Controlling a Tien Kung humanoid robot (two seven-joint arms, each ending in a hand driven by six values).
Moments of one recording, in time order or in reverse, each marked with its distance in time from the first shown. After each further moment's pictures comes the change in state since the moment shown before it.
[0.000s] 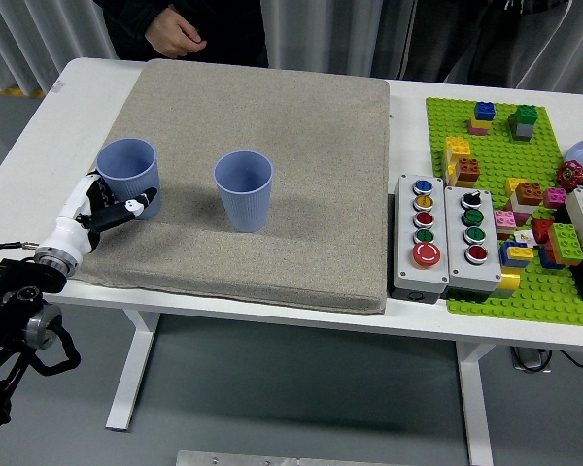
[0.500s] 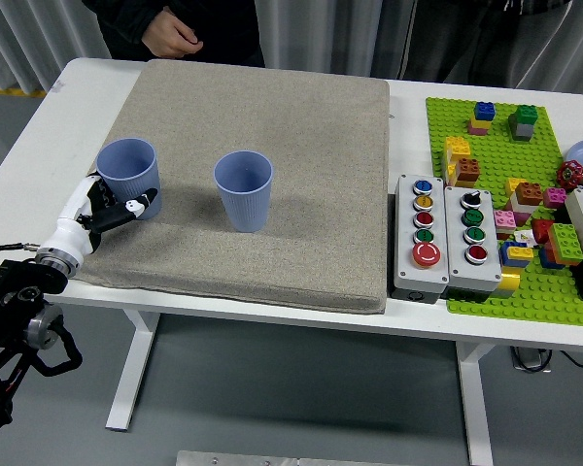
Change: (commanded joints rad) left arm 0.002 -0.003 0.001 0.002 -0.013 0.005 0.004; right arm -0.002 0.000 0.003 0.000 -0.005 0.001 -0.001
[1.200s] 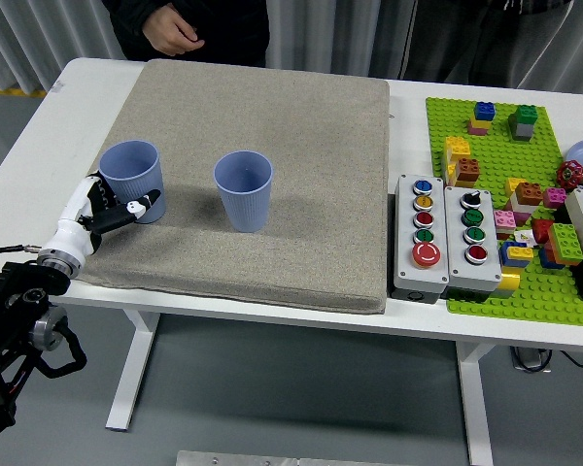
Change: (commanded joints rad) left arm 0.002 -0.008 0.013 -0.010 0.005 0.050 -0.007; right arm 0.002 -0.001 0.000 0.000 -0.001 0.000 0.000
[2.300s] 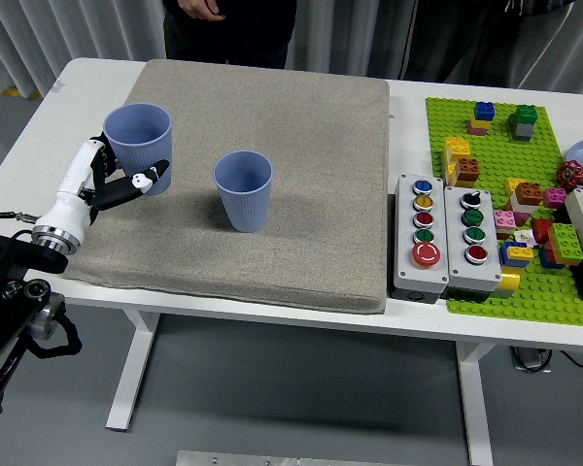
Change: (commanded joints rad) left arm 0.019 0.050 -0.022 -0.220 0.265 0.075 0.051; right arm -0.004 -0.006 -0.002 0.000 0.001 -0.004 0.002
